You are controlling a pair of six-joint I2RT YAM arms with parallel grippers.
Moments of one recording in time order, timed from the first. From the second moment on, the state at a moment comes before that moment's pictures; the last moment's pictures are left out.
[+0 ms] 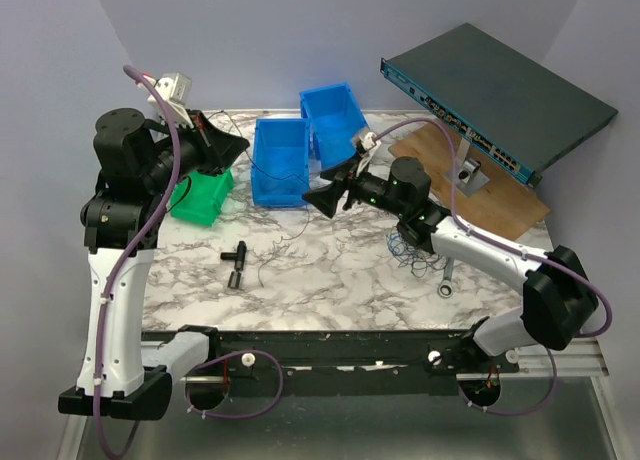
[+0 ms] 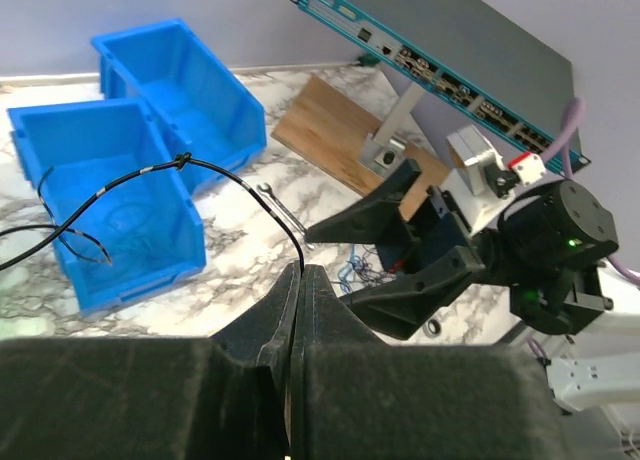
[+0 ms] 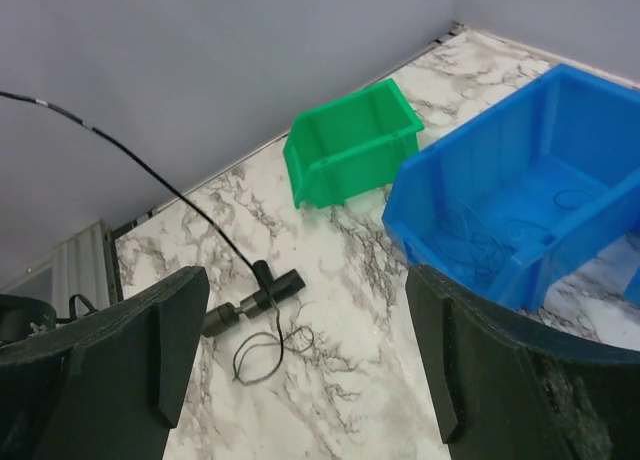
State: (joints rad) left arm -0.08 1.05 1.57 -0.66 0.55 -0.40; right arm 0.70 1.43 0.96 0.49 -0.38 0.28
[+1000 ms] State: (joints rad) left arm -0.31 1.29 0.94 -0.29 0.46 -0.70; right arm 0.75 1.54 1.45 0.17 0.12 0.30
